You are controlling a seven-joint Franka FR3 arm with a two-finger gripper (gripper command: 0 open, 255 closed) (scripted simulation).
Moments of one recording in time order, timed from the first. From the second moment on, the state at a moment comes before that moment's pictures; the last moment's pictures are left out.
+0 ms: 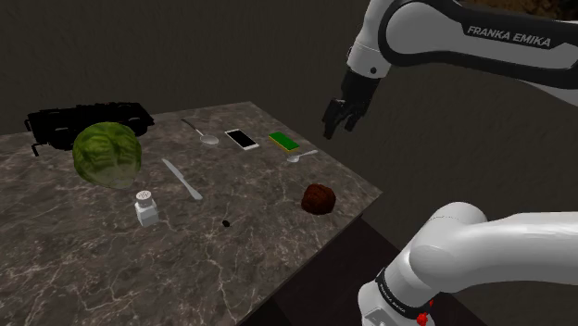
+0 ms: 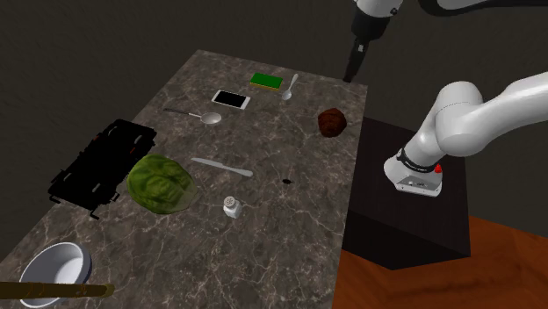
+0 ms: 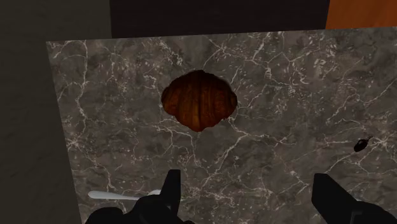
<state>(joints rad) 0.02 -0.75 0.07 -2.39 0.01 1.70 0.04</state>
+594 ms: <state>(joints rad) 0.06 -0.58 0.19 -2.35 0.07 1.81 0.16</state>
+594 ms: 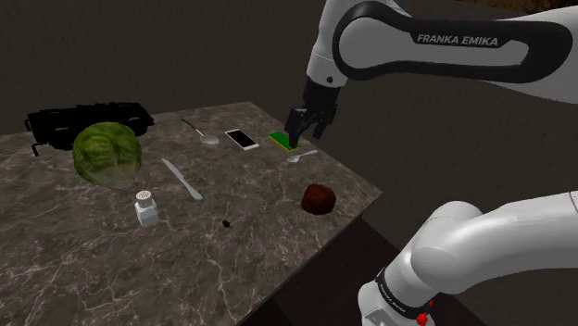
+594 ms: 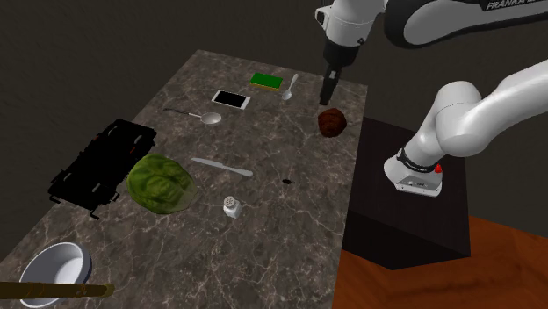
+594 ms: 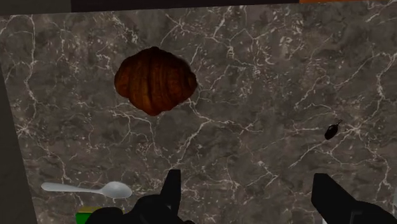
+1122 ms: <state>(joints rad) 0.09 -0.34 0.33 -2.22 0.09 1.91 0.32</state>
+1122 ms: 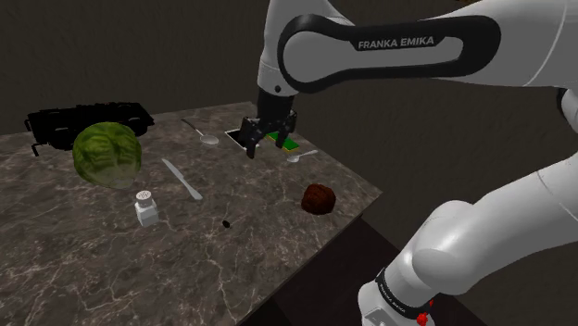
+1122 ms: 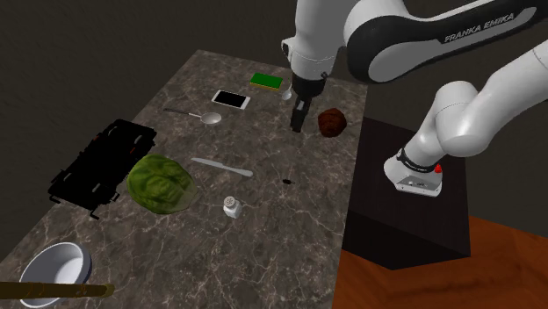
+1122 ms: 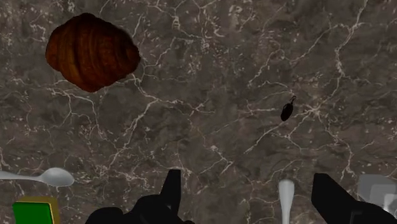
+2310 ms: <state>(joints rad) 0.24 0.34 0.48 -1.66 -0.16 1.95 0.69</state>
